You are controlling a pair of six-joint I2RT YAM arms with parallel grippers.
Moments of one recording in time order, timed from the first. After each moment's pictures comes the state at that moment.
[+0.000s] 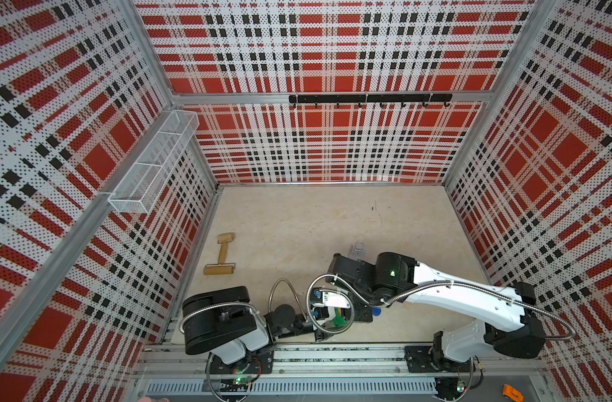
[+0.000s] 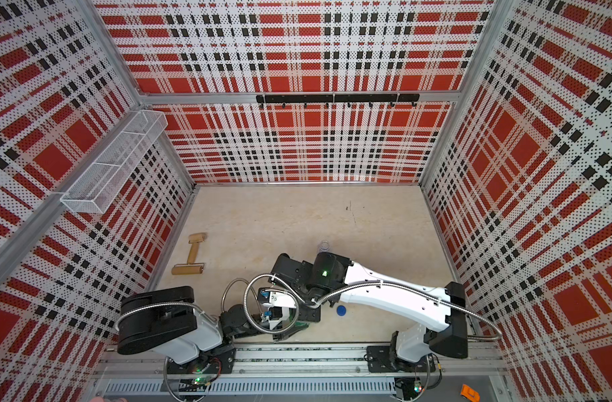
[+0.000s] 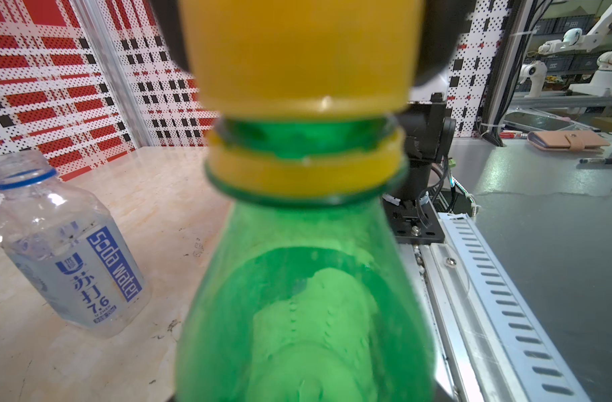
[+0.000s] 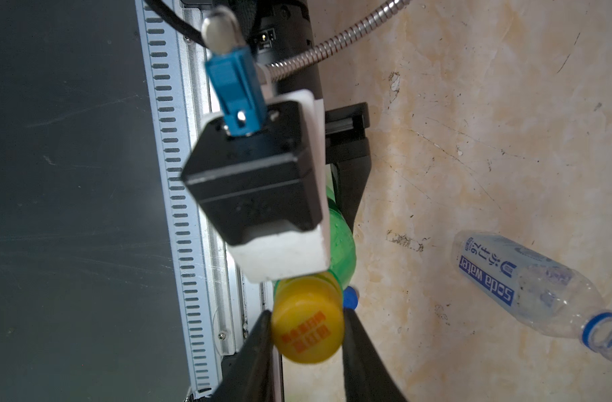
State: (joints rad) left arm -1.17 1.57 0.03 1.48 0.22 0.10; right arm 1.28 1.49 1.54 -1.32 -0.01 -0.27
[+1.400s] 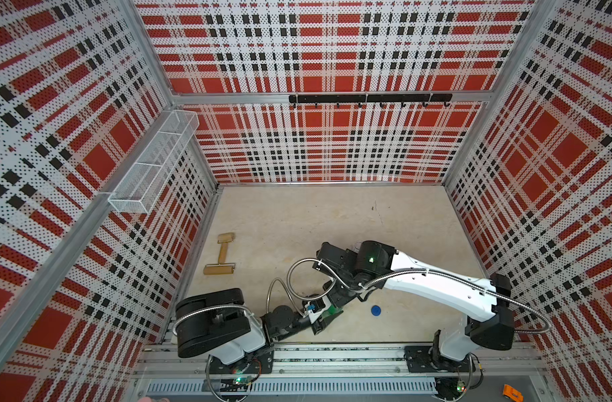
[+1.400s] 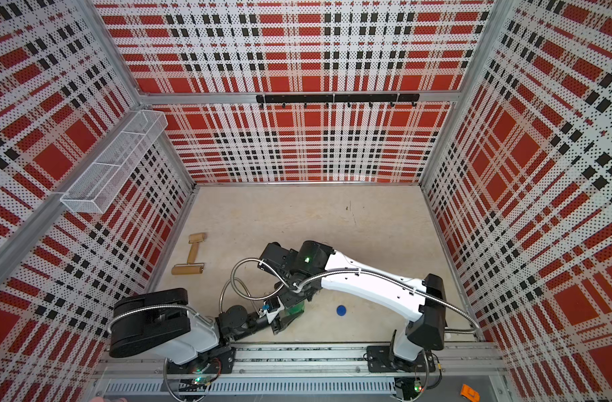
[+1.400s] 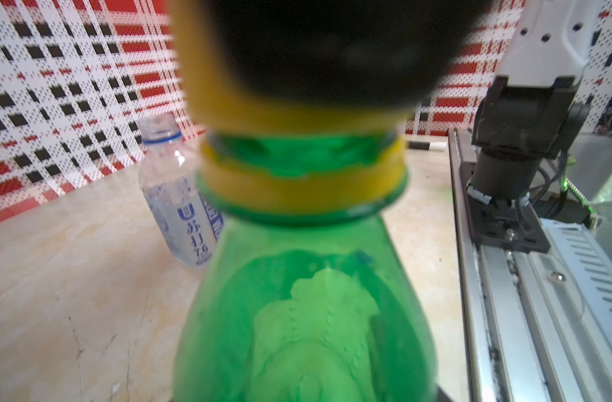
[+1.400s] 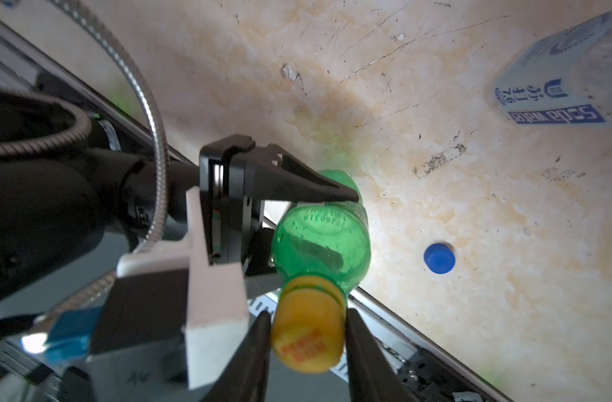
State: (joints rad) left arm -1.17 1.52 0.01 1.45 -0.03 0.11; right arm 1.20 1.62 1.66 -1.32 0.01 0.61
